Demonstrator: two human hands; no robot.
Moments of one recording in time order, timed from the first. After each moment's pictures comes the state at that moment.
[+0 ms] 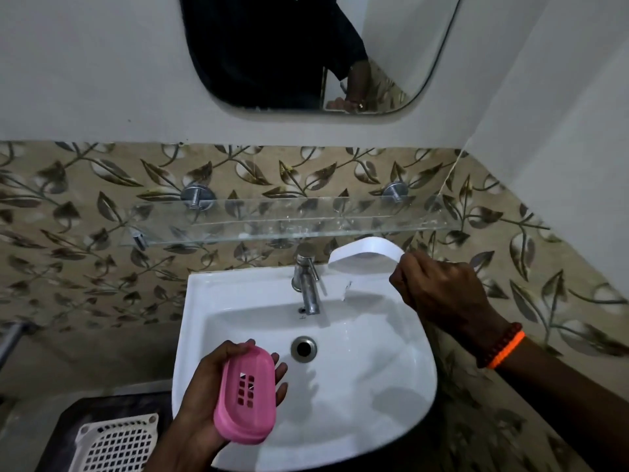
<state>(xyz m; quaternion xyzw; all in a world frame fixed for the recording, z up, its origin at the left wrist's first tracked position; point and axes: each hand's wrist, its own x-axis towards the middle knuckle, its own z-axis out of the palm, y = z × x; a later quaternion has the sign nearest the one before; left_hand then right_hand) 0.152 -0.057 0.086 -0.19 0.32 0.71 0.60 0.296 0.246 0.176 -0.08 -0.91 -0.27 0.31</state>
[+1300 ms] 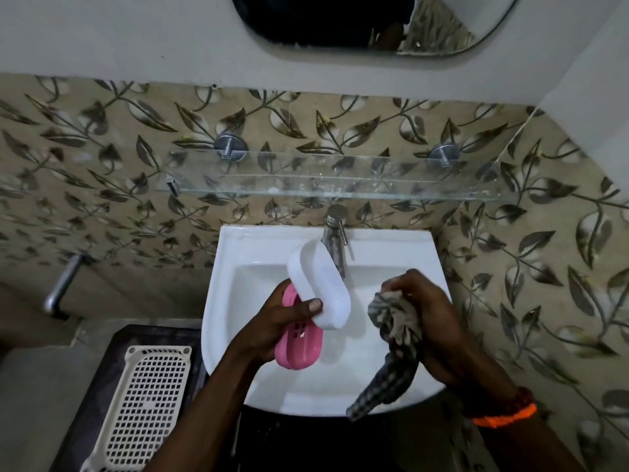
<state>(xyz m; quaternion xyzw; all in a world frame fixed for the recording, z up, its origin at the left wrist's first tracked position) 0.162 -0.008 0.079 0.18 0.45 0.73 0.48 0.303 0.158 0.159 -0.35 -0.53 0.77 0.04</state>
